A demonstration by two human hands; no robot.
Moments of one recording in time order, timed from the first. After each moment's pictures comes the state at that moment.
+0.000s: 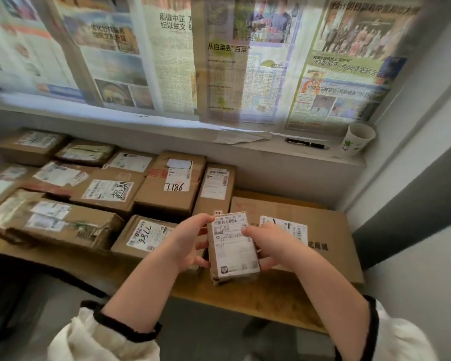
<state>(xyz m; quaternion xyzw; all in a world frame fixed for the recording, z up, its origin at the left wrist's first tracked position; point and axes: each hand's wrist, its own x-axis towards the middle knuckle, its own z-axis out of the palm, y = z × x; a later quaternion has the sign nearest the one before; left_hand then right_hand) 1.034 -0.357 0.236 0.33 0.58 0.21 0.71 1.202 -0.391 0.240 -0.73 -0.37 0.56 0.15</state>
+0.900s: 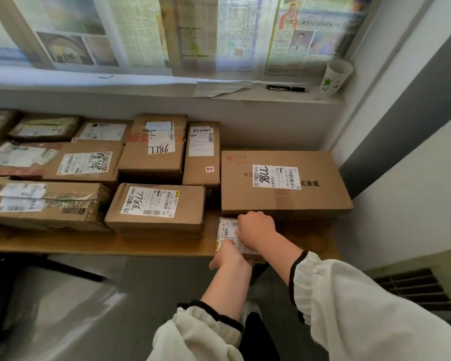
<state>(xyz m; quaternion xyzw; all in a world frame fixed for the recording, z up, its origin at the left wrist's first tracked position) 1.085 -0.452 0.121 -0.12 0.66 0.35 0.65 1.159 -0.425 0.107 -0.75 -0.63 0.17 -0.09</state>
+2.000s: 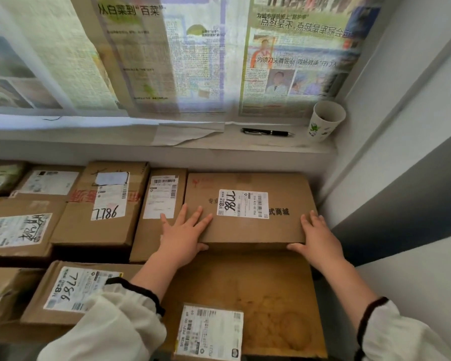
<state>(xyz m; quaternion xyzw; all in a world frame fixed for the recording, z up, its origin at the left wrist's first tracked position) 1.143 -0.235 0.103 0.87 0.46 -0.17 0.10 1.417 -0.362 0.105 -0.86 -0.48 0.19 -0.02</state>
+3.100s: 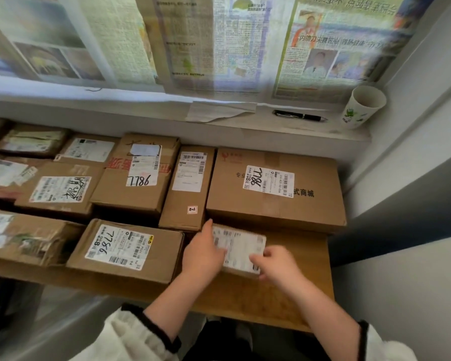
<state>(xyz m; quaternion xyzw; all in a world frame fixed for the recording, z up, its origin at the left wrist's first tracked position) 1.118 -0.331 0.115 0.65 0.66 0.07 0.38 1.268 -0.390 0.133 -0.76 -0.33 0.52 0.19</state>
